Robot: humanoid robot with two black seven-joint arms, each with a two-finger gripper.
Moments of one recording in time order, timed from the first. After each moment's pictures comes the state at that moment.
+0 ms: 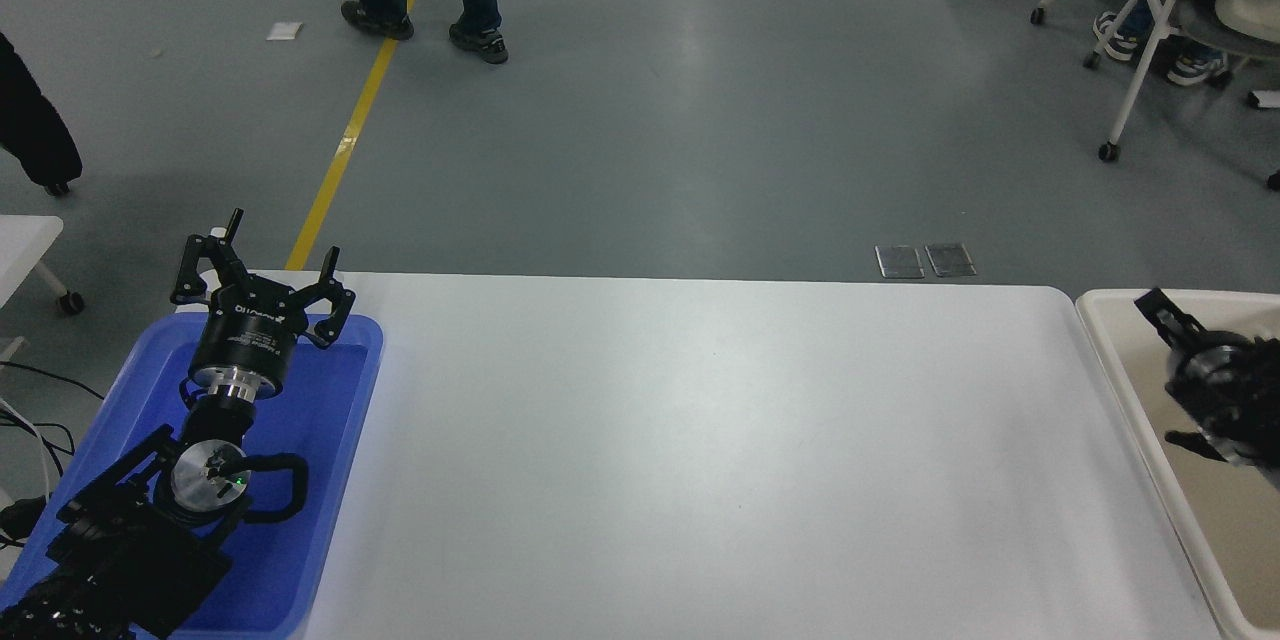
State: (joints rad) left arm -0.52 0.25 -1.00 -0.52 -0.07 -0.60 -0.42; right arm 0.86 -0.38 -0.04 0.26 -0.35 -0.12 -0.06
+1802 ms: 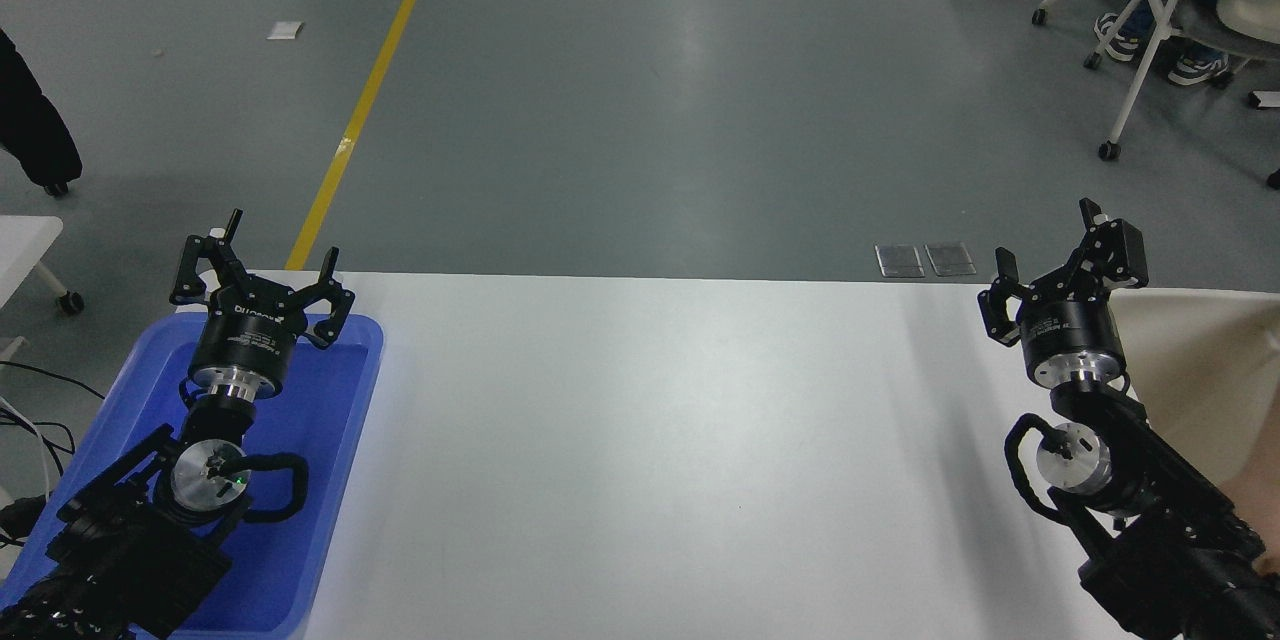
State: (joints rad) left arm -0.52 0.25 -1.00 -0.52 -0.07 -0.60 -0.42; right arm 0.41 -0.22 1.13 0.75 -0.36 0.07 0.51
